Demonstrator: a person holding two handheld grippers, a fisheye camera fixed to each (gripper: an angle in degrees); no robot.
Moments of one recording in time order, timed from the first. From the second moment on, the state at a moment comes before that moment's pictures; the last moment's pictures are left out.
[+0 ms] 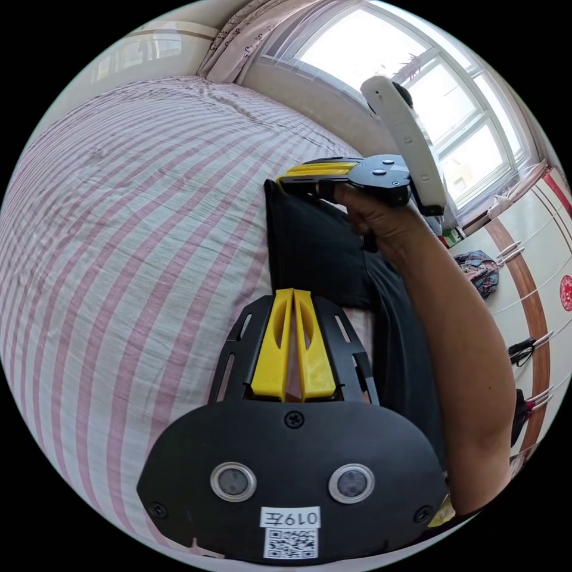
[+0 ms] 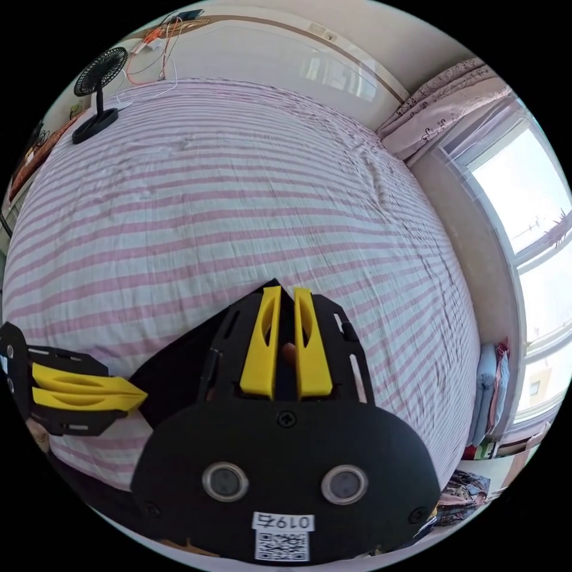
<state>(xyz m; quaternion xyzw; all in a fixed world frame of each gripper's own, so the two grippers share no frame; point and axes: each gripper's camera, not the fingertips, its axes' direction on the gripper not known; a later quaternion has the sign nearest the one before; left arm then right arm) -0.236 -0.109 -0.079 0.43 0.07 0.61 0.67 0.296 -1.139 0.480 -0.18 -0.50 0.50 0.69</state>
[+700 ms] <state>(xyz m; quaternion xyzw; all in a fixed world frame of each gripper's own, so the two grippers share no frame) -0.247 -0.119 -0.040 0.43 0.10 0.67 0.59 0.240 -1.054 0.391 -0.06 -0.52 0.58 0.62</state>
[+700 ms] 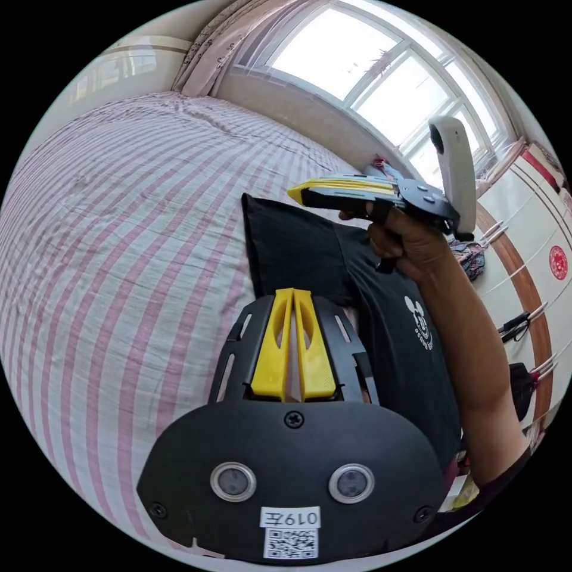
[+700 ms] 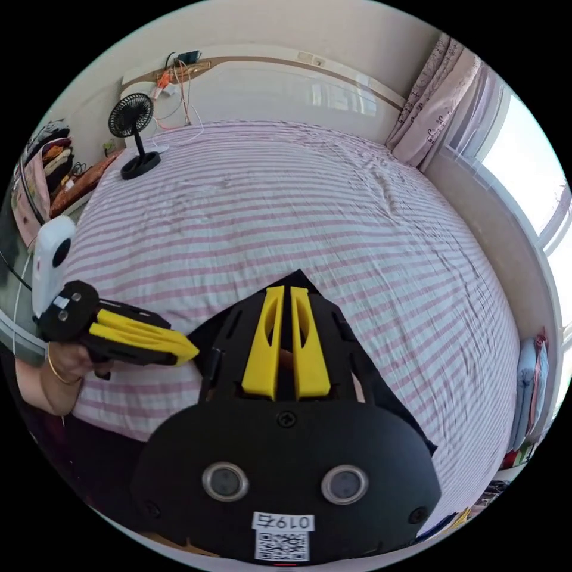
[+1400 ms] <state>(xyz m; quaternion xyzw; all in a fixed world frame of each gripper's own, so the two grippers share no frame) -0.219 -0.140 0.089 0.53 -0.10 0.61 0.58 0.022 -0.732 -0.115 -0.13 -0.29 0.89 0.32</state>
